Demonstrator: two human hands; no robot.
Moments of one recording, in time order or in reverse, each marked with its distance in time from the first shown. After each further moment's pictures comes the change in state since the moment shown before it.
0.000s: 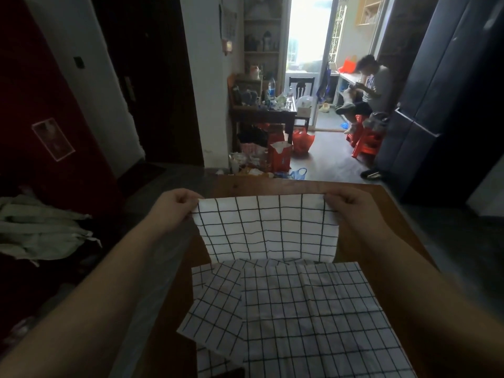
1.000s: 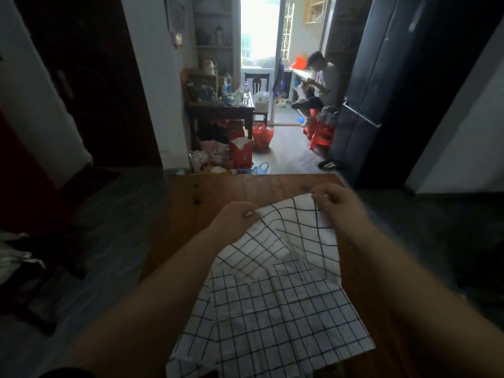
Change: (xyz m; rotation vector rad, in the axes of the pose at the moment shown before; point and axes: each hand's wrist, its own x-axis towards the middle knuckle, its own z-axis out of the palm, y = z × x) left_hand 0.004 0.056 0.180 0.201 -0.362 0.450; right_hand -0.024 0.011 -0.047 -0.224 0.126 0.028
